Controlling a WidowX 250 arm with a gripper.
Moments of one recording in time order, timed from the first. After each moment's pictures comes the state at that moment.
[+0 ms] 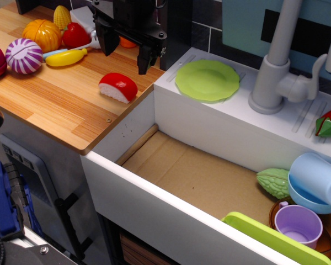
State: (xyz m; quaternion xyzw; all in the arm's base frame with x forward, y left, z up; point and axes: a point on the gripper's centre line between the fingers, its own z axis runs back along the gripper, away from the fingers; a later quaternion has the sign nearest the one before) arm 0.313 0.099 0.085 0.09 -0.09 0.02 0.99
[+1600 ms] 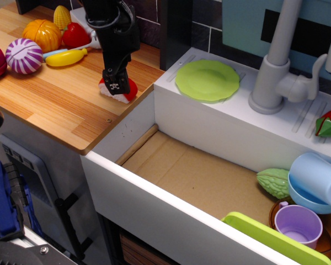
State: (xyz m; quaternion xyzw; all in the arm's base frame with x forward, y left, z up) arm 0.314 0.119 0.046 0.10 -0.12 -0.45 0.88
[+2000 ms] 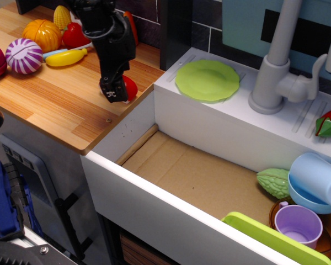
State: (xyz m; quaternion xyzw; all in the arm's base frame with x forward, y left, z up) arm 0.313 0.126 0.030 0.08 -0.13 -0.45 0.88
